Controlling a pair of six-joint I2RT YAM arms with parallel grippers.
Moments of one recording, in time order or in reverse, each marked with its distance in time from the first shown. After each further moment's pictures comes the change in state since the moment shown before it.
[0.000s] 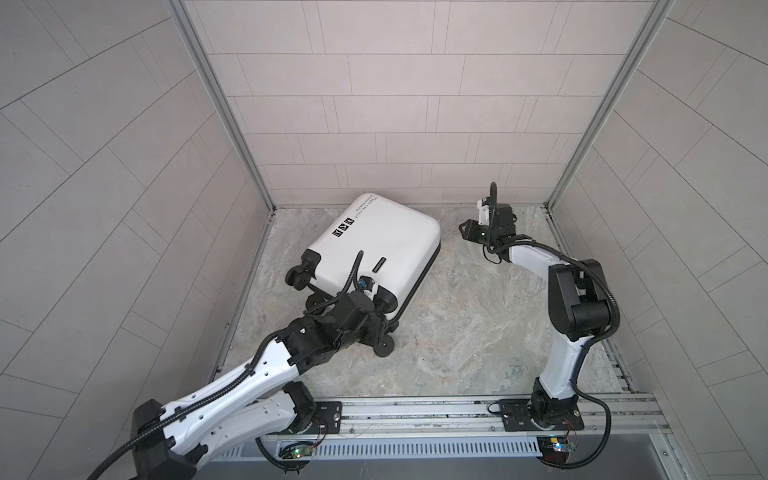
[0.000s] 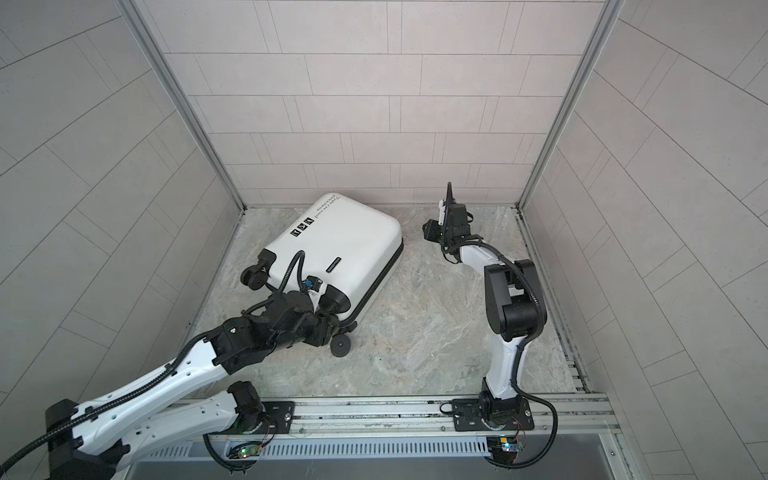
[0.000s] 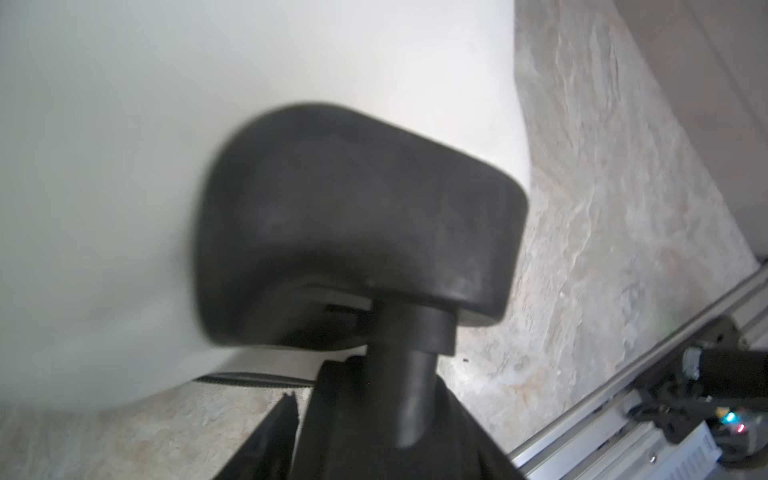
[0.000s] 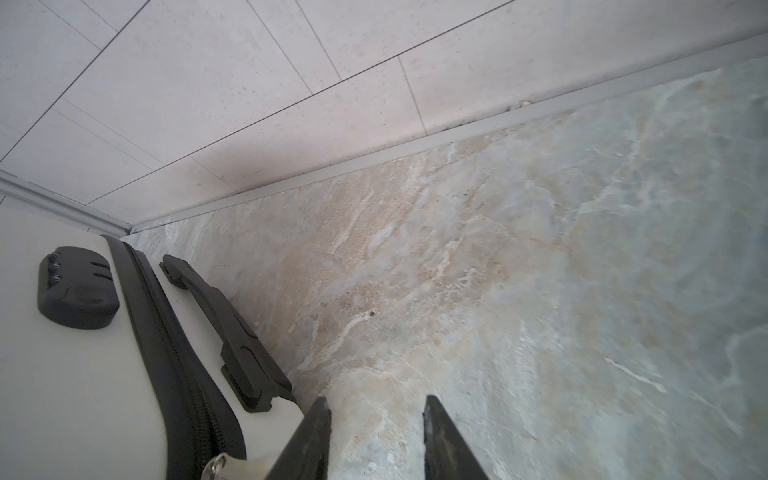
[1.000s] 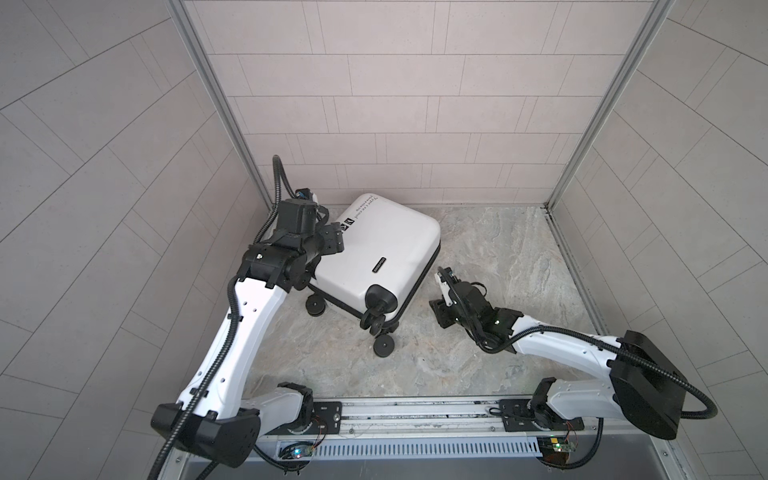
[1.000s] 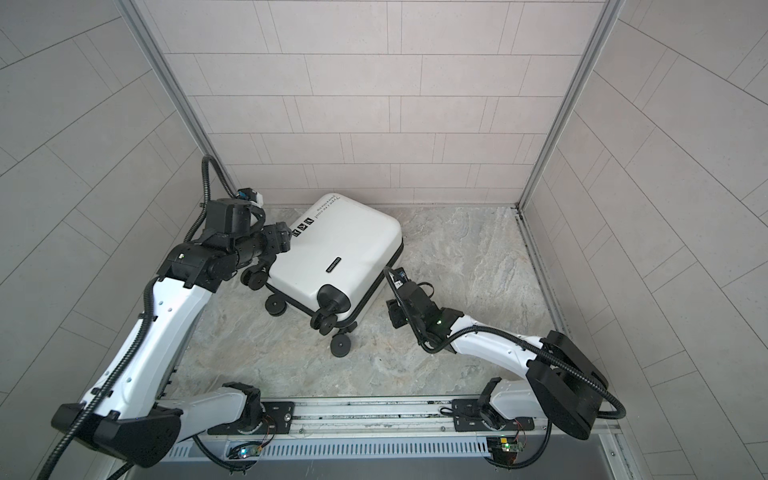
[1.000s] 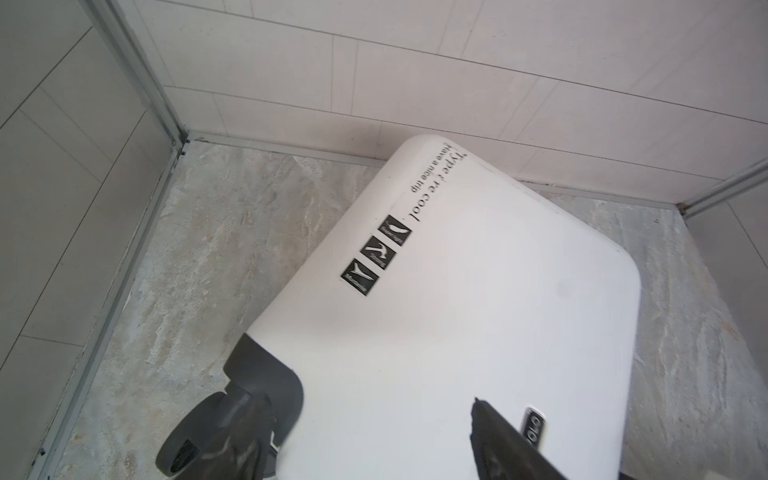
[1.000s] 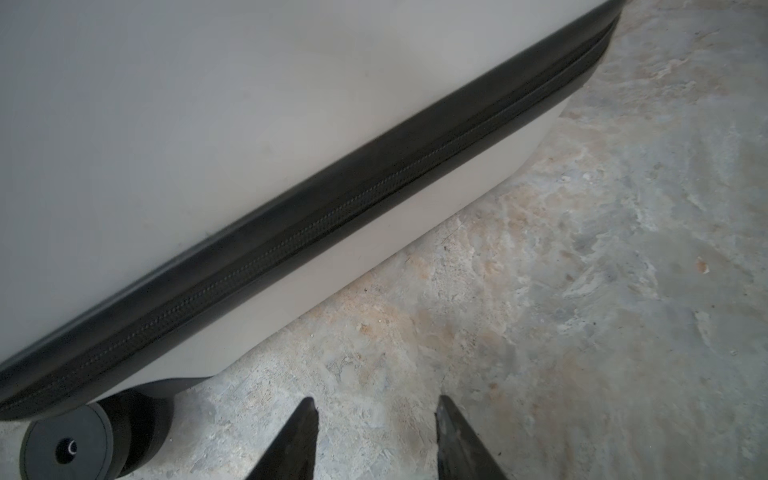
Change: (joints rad) left arm 0.673 0.380 0.706 -0.176 0.057 0.244; right arm 0.689 -0.582 -0.639 -0.056 0.446 -0.097
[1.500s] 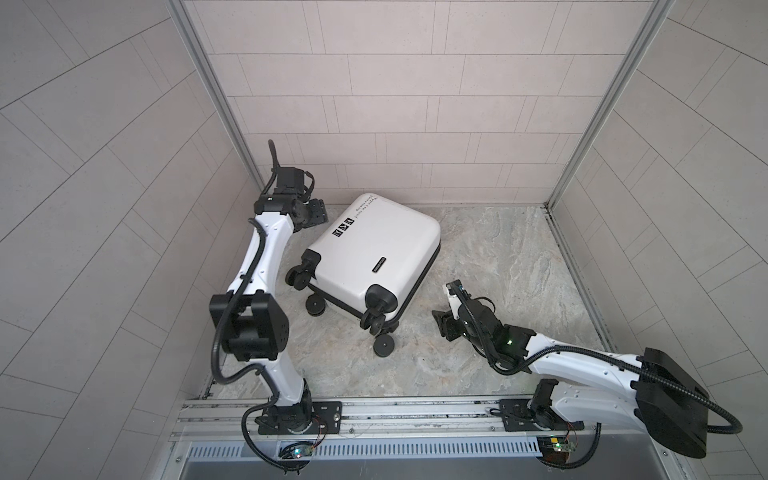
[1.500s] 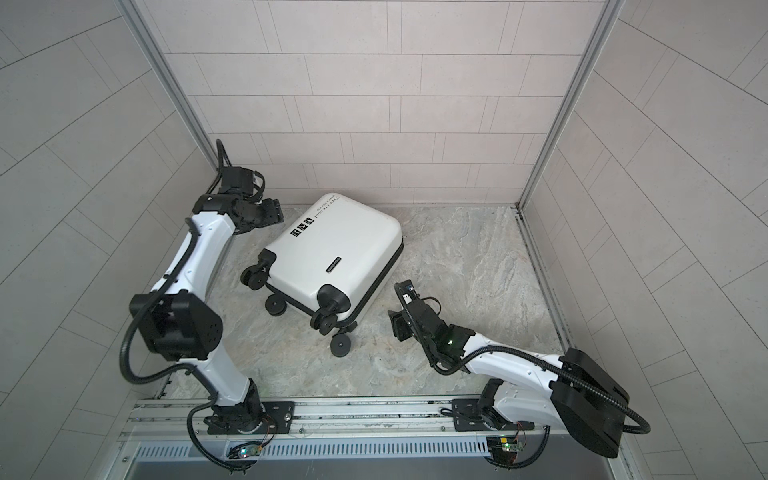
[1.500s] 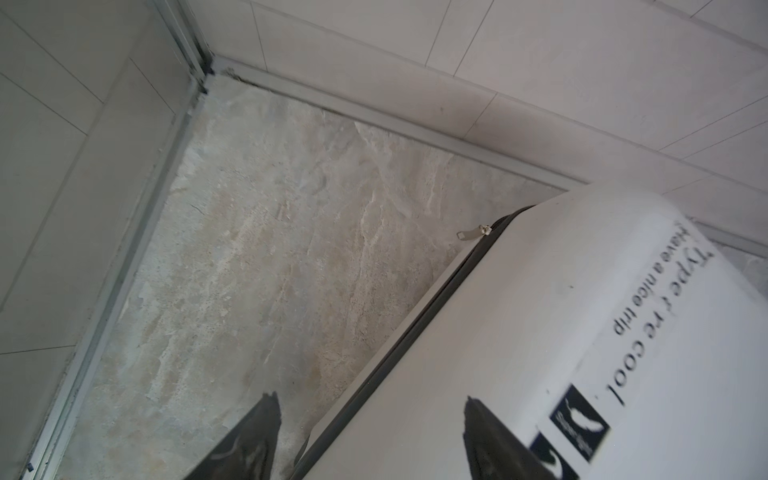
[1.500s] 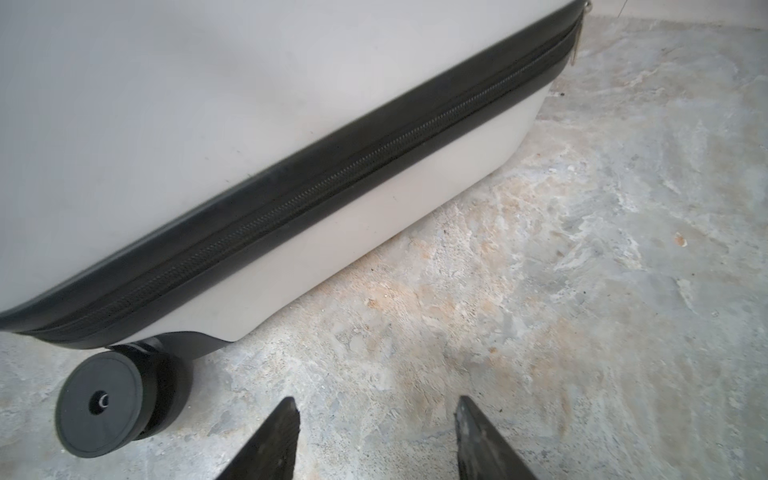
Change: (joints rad) left arm 0.215 0.577 0.375 -0.036 0.125 0.026; right arm 0.082 -0.161 -0.156 0.094 0.077 0.050
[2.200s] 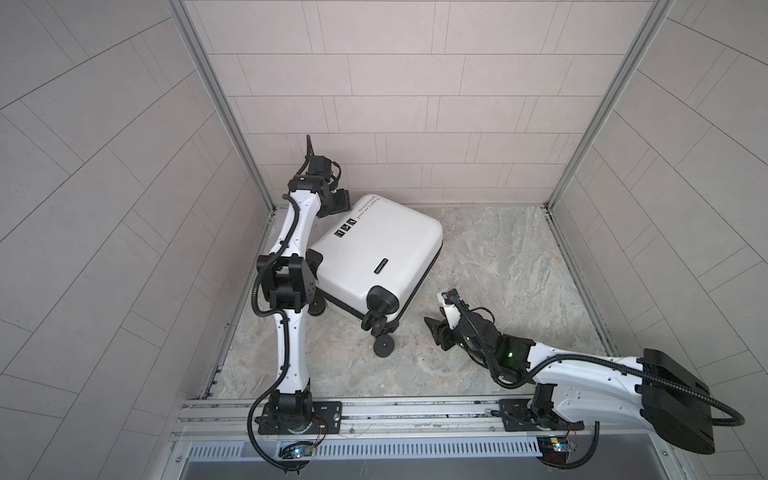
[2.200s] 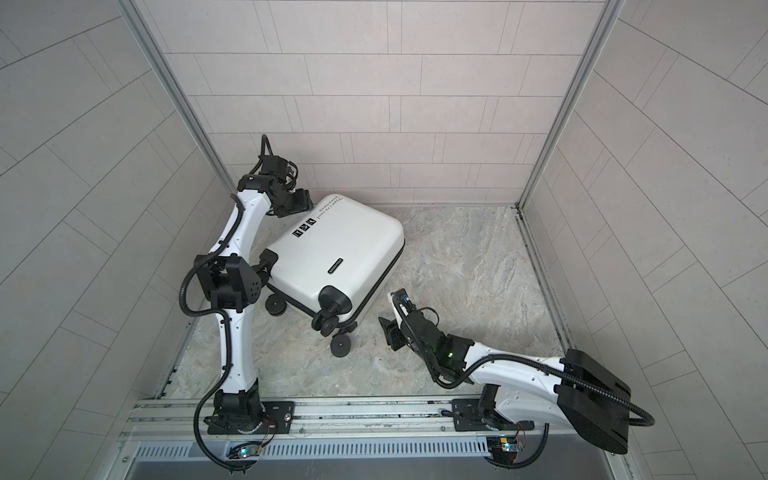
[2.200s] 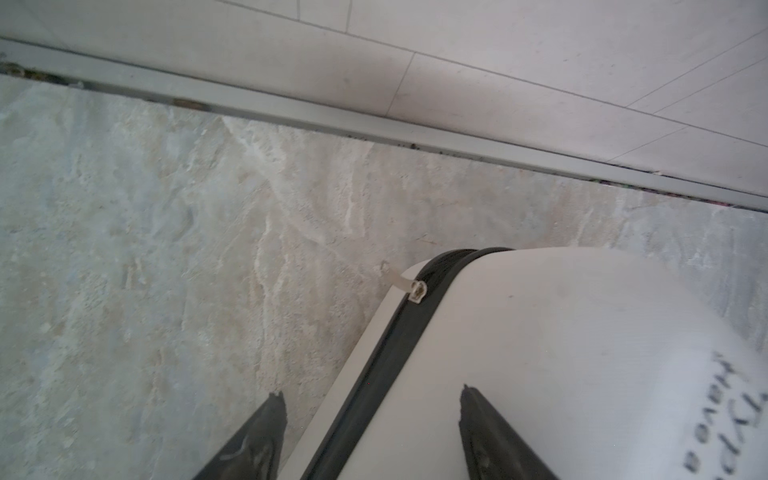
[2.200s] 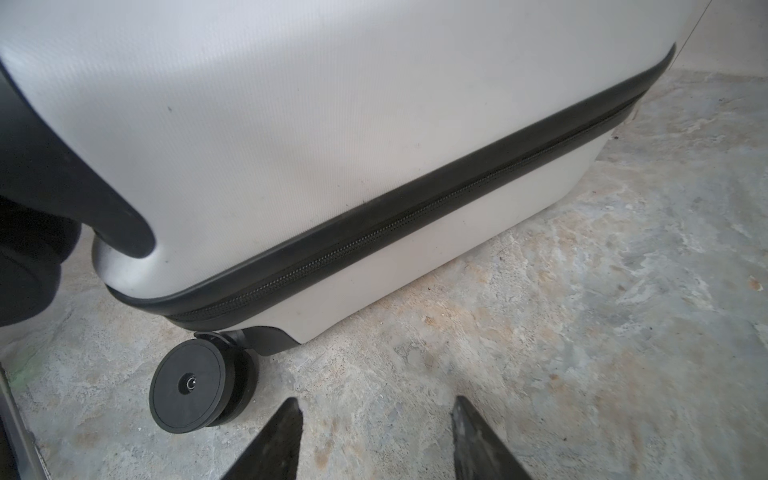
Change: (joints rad) left arm -0.092 0.476 0.570 -0.187 0.145 0.040; right arm 0.116 -0.021 -0.055 0.137 0.038 -0.010
